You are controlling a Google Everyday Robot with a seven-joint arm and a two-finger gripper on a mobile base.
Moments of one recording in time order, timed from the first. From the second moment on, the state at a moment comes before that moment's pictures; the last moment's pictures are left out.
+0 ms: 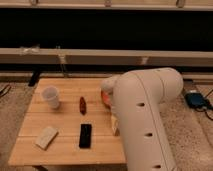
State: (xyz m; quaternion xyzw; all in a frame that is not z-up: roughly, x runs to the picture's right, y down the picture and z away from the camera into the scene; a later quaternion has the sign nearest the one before) arm 0.105 0.224 0.822 -0.44 0.45 0.39 0.67
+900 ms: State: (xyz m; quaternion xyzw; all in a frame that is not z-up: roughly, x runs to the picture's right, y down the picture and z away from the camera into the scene) arm 0.102 0.213 0.807 -0.42 0.45 0.39 0.69
